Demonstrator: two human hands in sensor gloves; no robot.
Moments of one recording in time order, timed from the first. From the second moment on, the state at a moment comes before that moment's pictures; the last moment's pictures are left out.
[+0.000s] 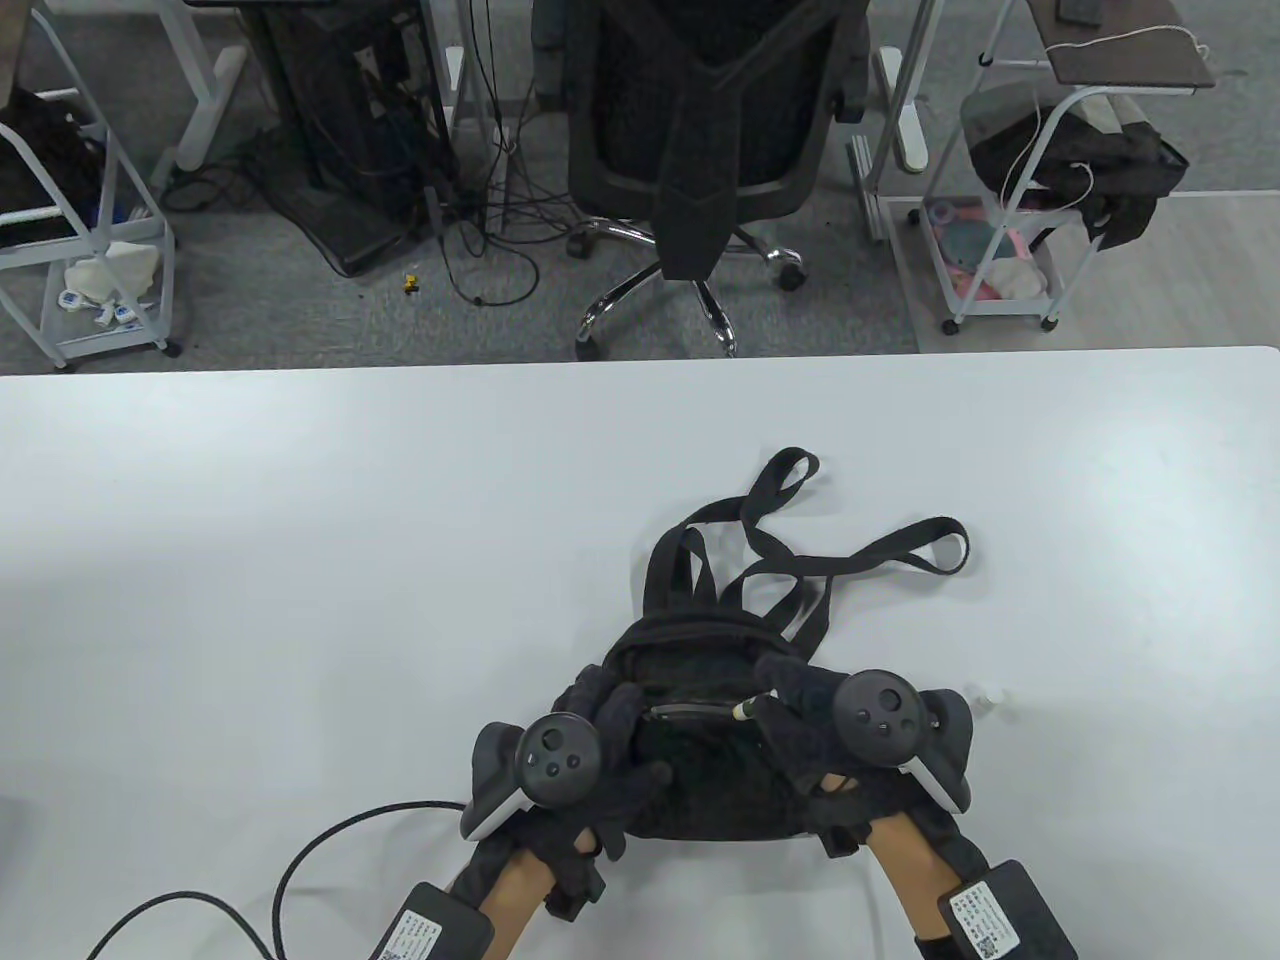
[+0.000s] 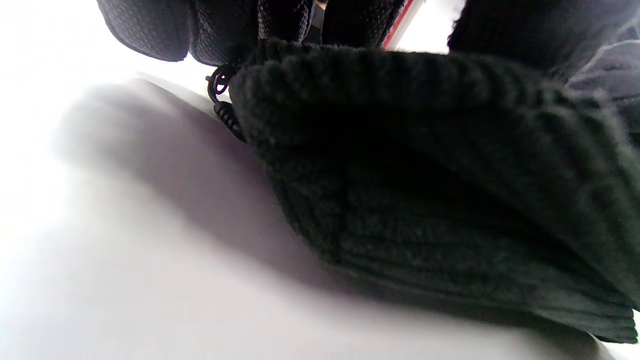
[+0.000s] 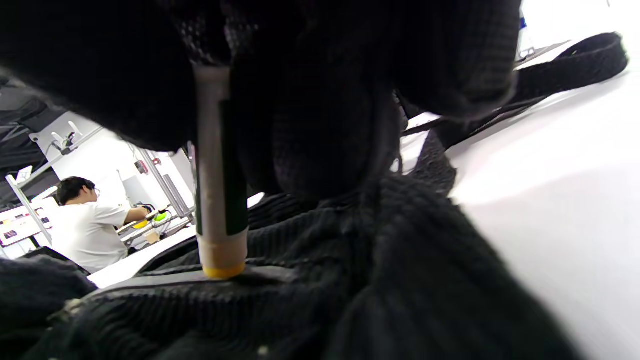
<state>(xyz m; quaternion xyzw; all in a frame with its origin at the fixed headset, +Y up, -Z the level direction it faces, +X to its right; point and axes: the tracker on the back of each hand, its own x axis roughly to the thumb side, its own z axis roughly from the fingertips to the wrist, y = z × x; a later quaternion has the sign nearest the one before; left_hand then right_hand) -0.109 -0.767 -0.204 -0.08 -0.19 0.27 0.94 0.172 -0.725 -0.220 0.05 -0.05 0.97 0.24</state>
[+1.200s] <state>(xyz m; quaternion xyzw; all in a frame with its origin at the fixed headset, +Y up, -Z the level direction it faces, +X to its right) -0.111 -0.766 -0.207 -0.07 -0.18 0.27 0.94 0.171 -0.728 -0.222 0.05 -0.04 0.97 0.25</state>
